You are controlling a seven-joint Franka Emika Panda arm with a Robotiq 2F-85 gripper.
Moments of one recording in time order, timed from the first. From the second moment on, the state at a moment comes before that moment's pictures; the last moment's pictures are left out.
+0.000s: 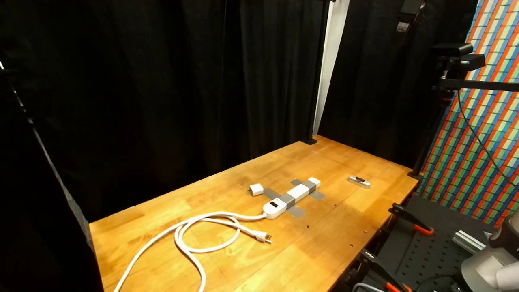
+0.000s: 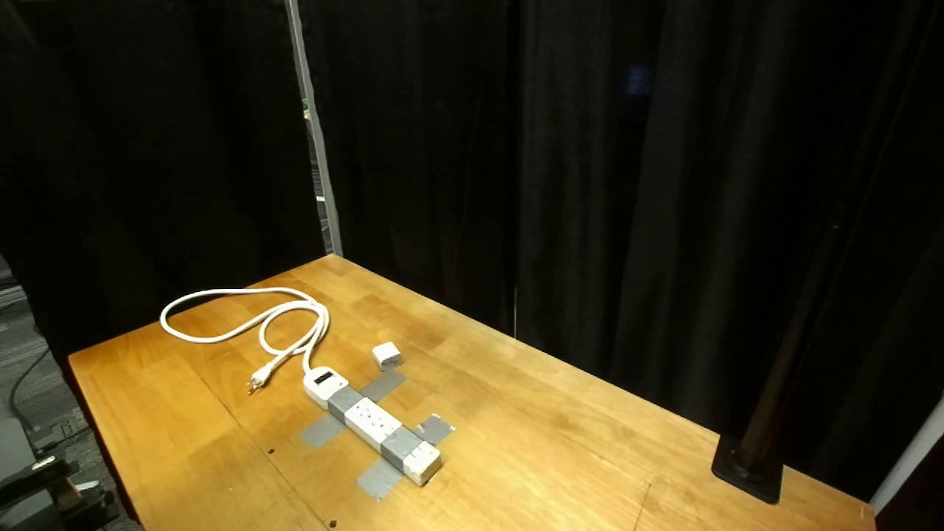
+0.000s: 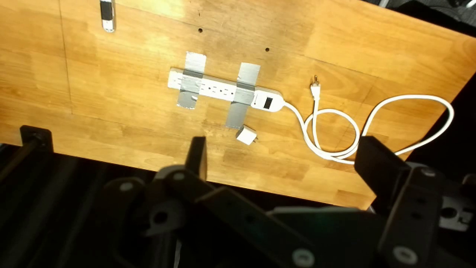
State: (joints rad) arm 0.01 -0.91 -0.06 -2.52 -0.05 1.79 -0.27
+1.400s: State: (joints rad) arm 0.28 -0.31 -0.42 -2.35 0.26 1.91 -1.01
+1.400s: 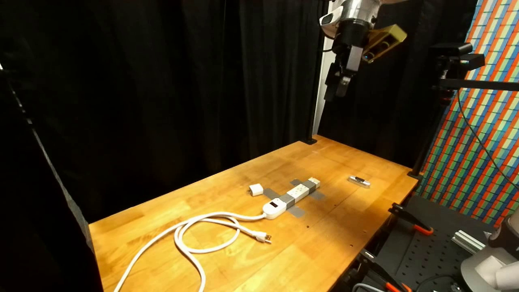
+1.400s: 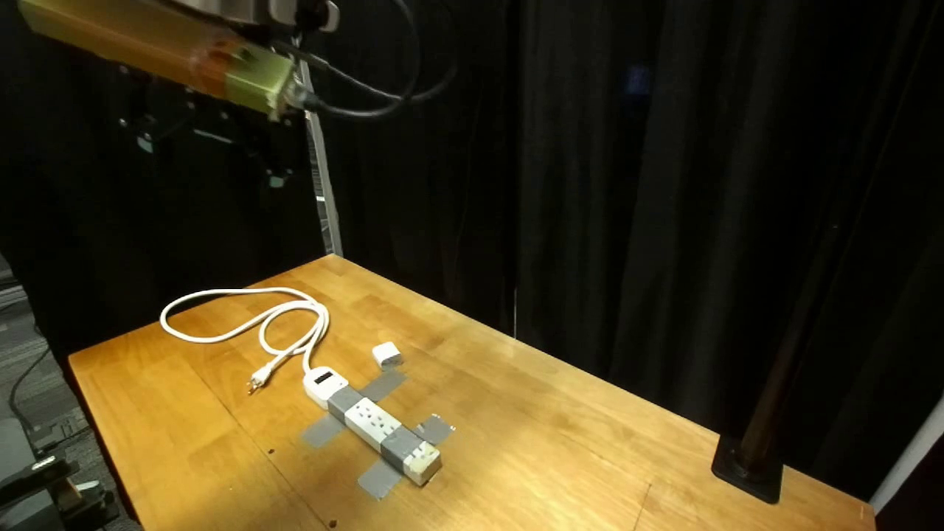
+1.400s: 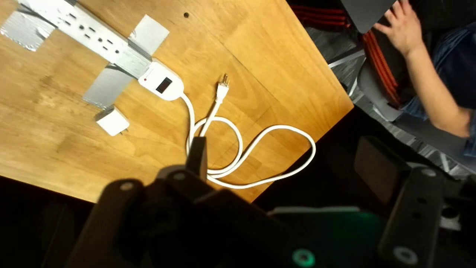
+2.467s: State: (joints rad) arm -0.01 0.39 -0.13 -2.10 0.55 1.69 -1.82
